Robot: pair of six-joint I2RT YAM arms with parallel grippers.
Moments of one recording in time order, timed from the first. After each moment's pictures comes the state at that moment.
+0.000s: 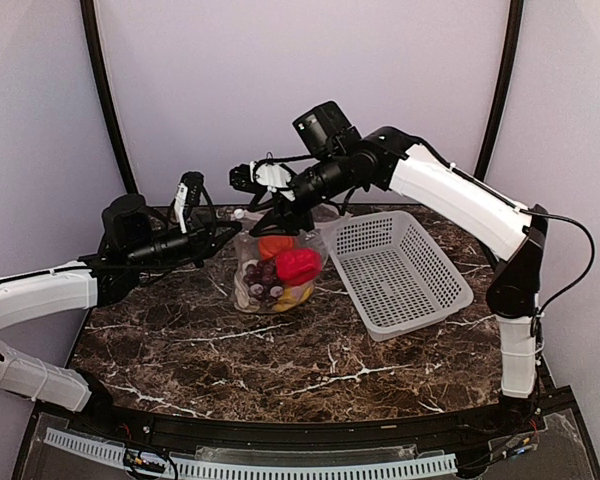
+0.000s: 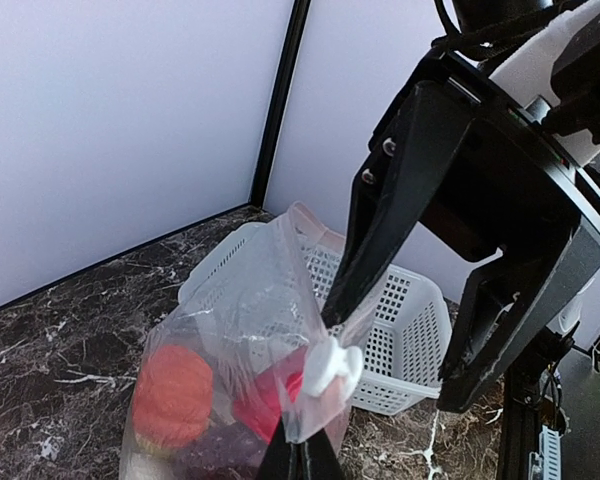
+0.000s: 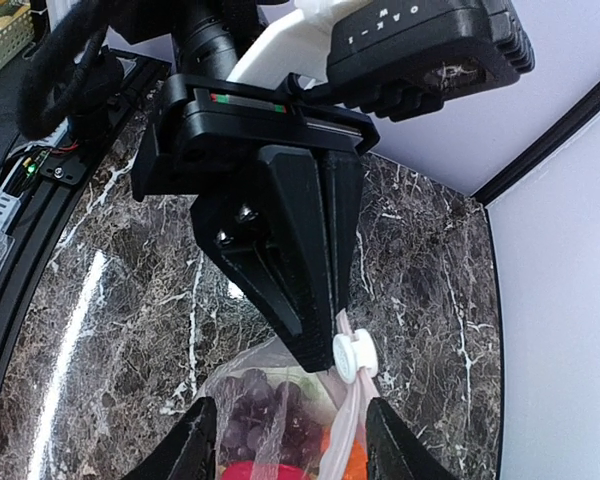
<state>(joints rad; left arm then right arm) -0.55 1.20 0.73 0.41 0.49 -0.20 0.92 2.06 2.27 -0.90 -0.50 -0.78</state>
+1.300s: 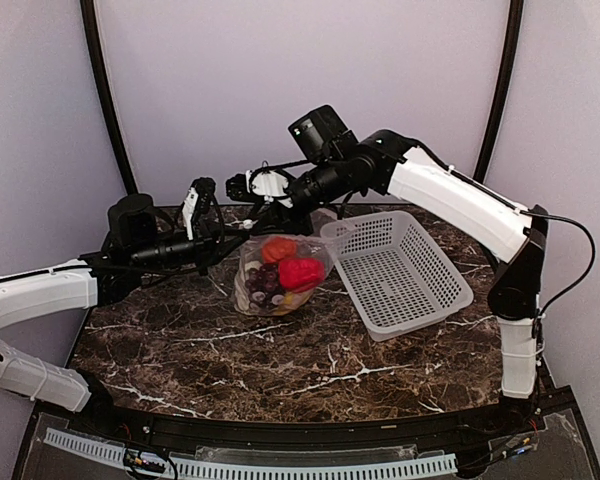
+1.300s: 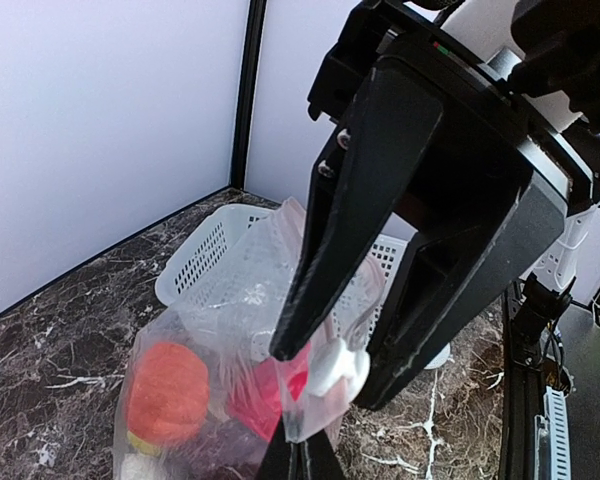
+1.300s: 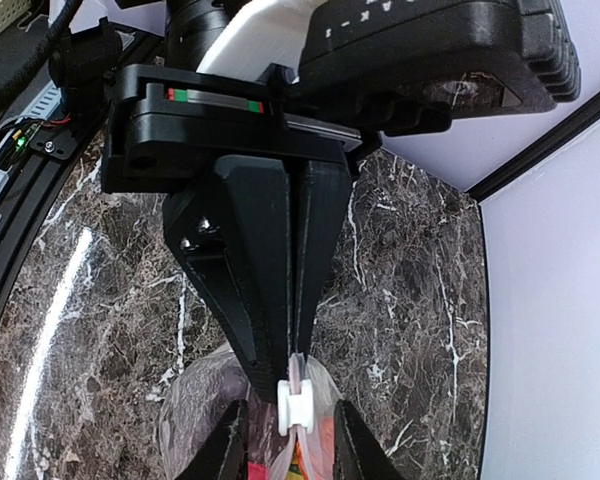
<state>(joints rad) -0.59 1.20 0.75 0.32 0.51 -0.09 0.95 2.05 2.25 -0.90 -0.44 -0.83</state>
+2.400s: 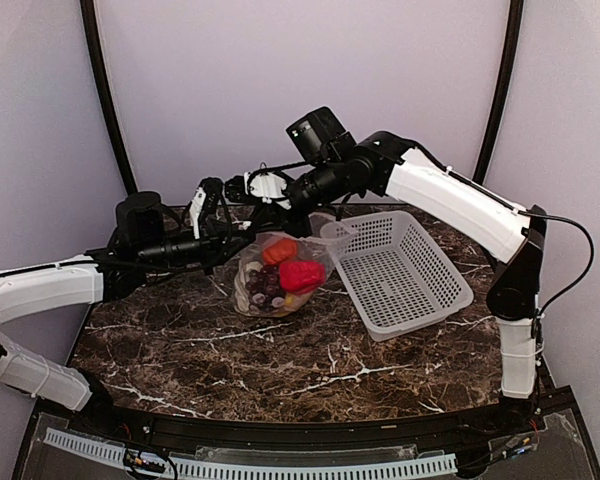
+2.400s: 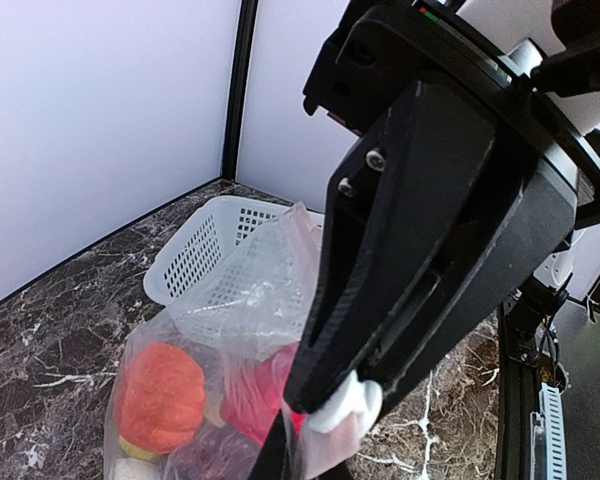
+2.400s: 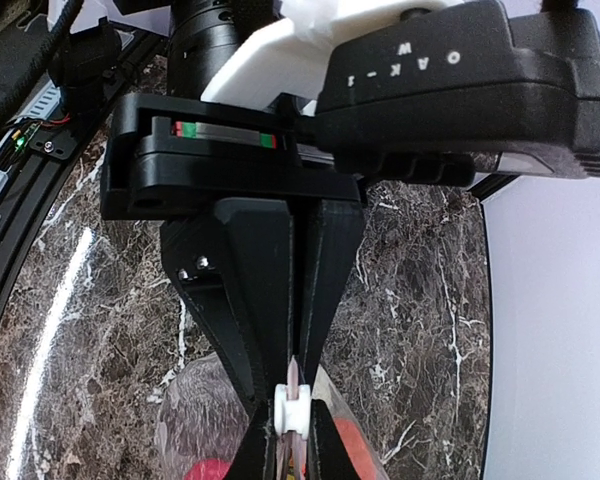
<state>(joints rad) -0.61 1.24 0.79 0.30 0.52 -0.09 0.95 2.06 2.25 -0.89 -0.43 -0.83</state>
